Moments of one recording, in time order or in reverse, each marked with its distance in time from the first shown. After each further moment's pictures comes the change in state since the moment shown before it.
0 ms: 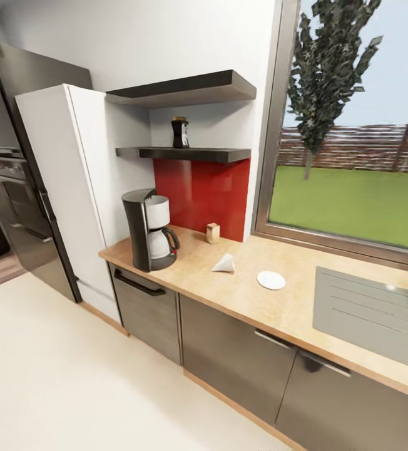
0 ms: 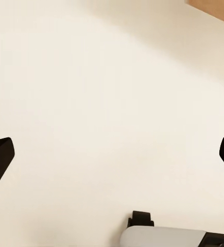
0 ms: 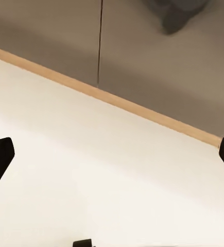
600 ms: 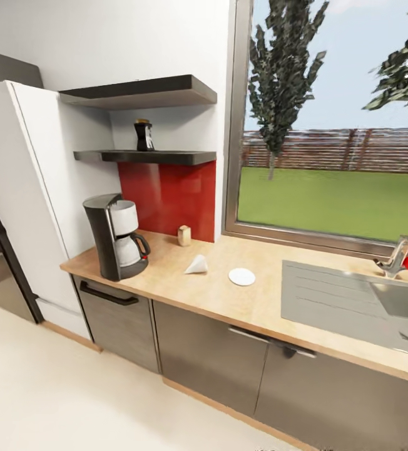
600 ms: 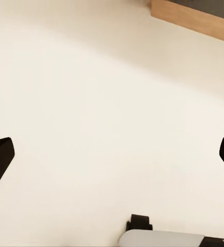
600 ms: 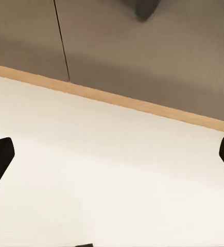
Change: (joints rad) left arm -0.001 -0.002 0.000 0.000 0.004 0.000 0.001; right arm -0.001 0.003 0.000 -0.002 0.000 0.000 -0.001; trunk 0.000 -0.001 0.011
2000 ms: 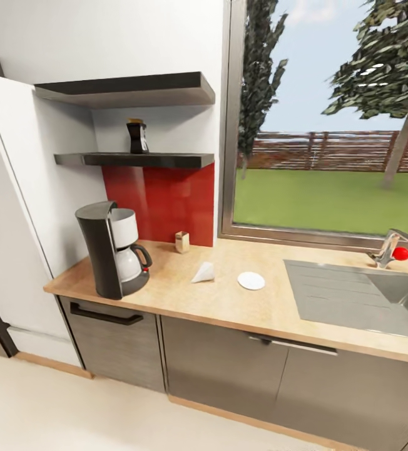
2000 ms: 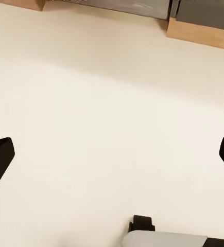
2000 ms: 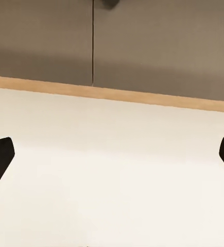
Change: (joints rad) left arm 0.001 0.005 0.003 0.000 -0.003 0.004 0.000; right arm 0.000 -0.002 -0.003 -0.005 -0.001 0.000 0.000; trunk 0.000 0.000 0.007
